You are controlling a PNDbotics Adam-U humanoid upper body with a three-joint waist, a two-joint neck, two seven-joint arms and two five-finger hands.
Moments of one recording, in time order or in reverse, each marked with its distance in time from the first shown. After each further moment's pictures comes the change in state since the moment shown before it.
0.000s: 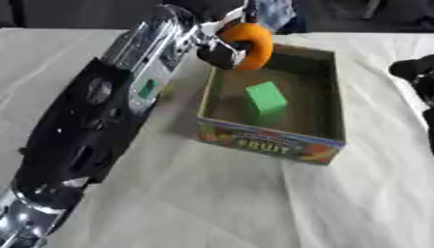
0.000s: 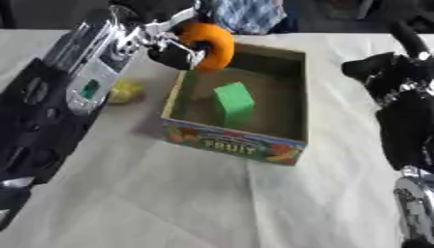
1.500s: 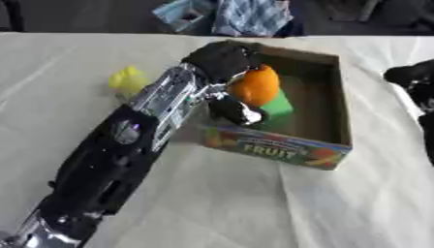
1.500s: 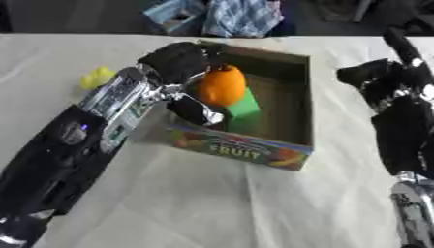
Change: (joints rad) left arm 0.065 -0.048 -0.033 0.091 -0.145 -0.123 0.050; right arm -0.001 0.001 0.001 0.000 0.000 0.006 0.006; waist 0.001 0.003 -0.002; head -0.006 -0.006
